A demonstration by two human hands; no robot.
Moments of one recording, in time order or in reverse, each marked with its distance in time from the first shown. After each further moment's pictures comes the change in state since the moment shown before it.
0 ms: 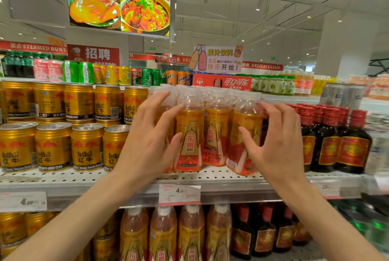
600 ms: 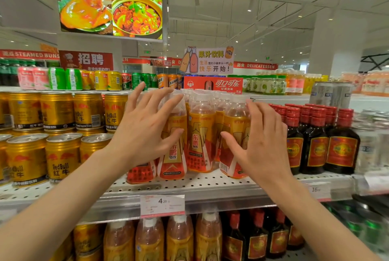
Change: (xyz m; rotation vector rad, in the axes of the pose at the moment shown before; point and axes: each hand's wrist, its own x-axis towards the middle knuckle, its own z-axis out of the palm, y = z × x) left_hand 0.055 0.003 0.010 0.331 -0.194 0.107; right_hand 0.006 0.017 0.010 -0.073 -0.054 -0.035
